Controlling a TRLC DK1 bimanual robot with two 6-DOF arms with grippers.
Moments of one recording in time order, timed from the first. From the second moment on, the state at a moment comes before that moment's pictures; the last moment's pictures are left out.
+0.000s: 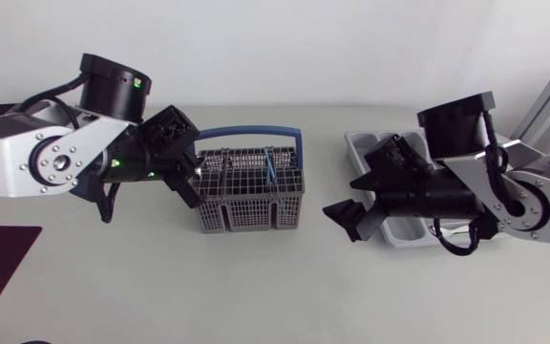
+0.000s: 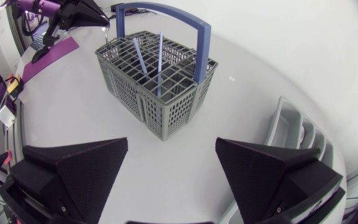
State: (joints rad) left arm -0.43 1.42 0.94 -0.21 -0.04 0.54; right arm 0.40 1.28 0.73 -0.19 -0.25 -0.28
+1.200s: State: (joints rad) left arm -0.59 1.08 0.90 -0.22 -0.17 0.53; right arm 0.52 1.14 0.73 -0.19 -0.13 -0.28
